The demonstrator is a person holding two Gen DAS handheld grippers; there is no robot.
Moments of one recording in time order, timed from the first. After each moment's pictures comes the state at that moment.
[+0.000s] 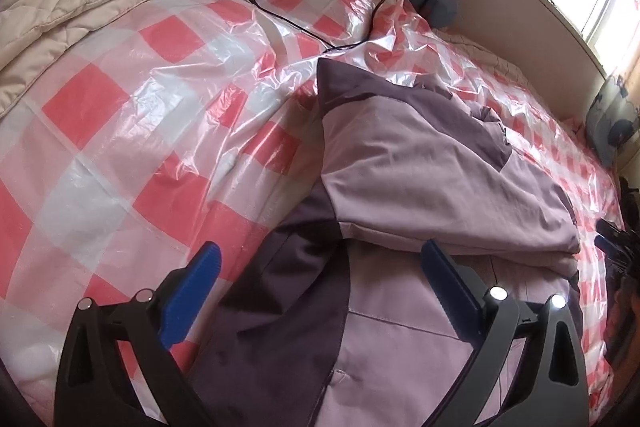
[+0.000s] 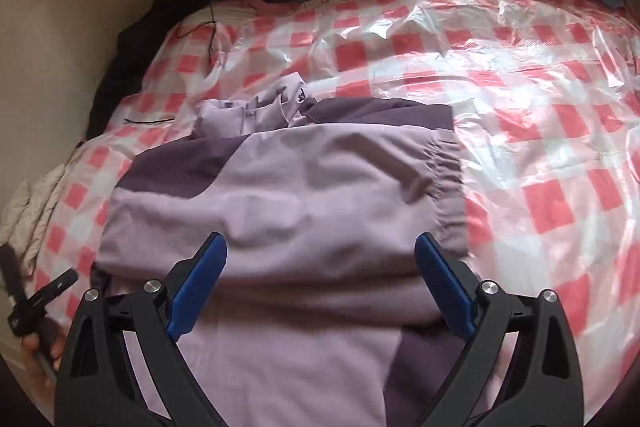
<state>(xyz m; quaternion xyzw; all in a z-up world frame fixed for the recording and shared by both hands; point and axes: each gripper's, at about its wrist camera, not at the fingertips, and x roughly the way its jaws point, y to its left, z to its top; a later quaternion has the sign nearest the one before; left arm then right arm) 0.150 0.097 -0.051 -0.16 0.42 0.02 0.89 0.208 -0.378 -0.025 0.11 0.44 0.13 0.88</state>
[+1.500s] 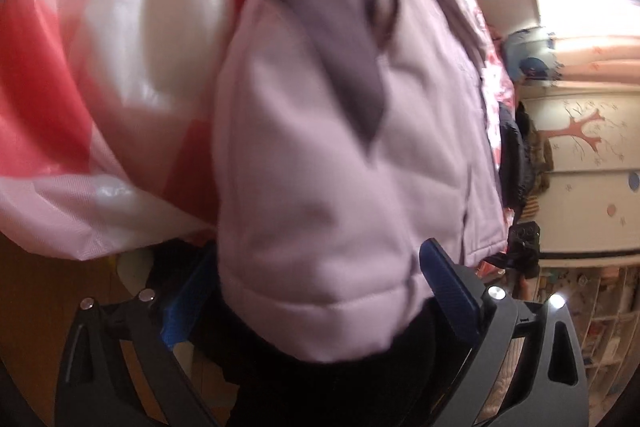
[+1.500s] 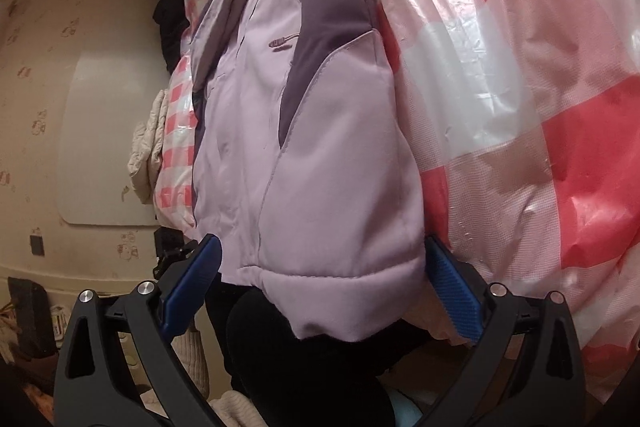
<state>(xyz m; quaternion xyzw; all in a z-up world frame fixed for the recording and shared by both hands) -0.118 0.145 -0.163 -0.34 0.61 -0.19 0.69 -0.120 -0.500 -0.140 0.39 0.58 0.25 0.67</state>
